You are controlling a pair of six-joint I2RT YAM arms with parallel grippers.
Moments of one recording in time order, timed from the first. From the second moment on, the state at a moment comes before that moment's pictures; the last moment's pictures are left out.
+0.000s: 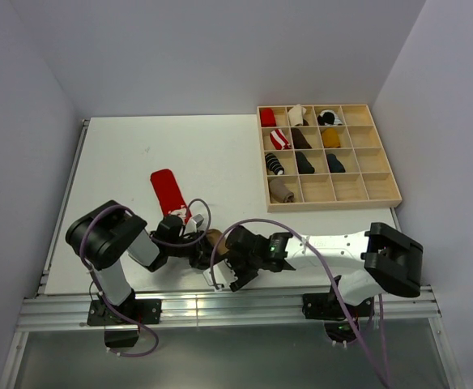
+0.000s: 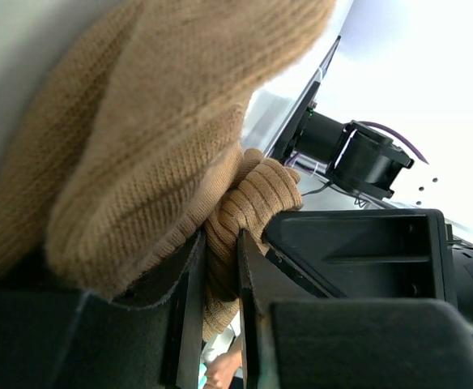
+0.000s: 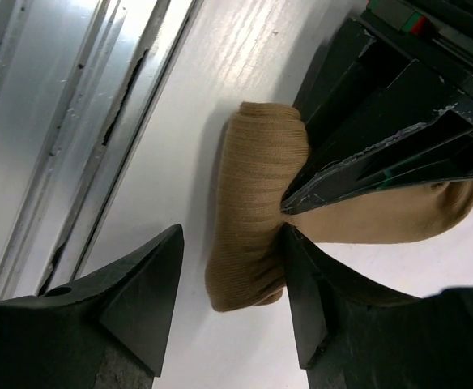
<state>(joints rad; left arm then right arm) -0.61 1.77 0.25 0.89 0.81 -1.27 1.18 1.41 0.71 -0.30 -0.24 -0.90</state>
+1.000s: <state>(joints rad) -0.55 1.50 0.48 0.08 0.62 -0.95 1.18 1.62 0.88 -0.35 -0.16 -0.90</state>
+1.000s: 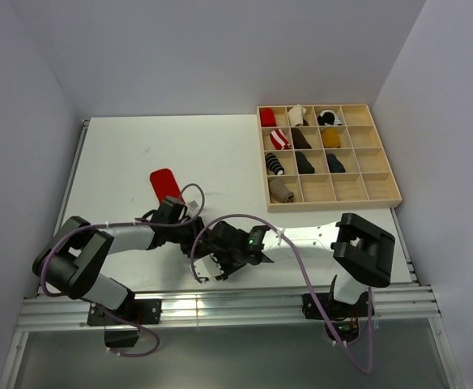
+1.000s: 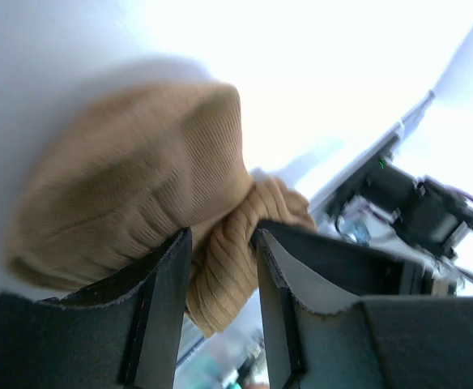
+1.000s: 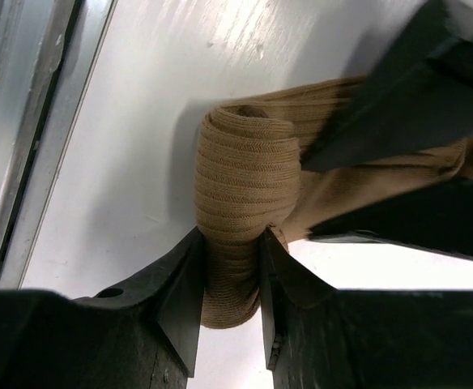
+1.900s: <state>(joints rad) -0.47 1.68 0.83 -0.30 0.44 -0.72 1.10 1.69 1.01 -0.50 -0.20 -0.87</state>
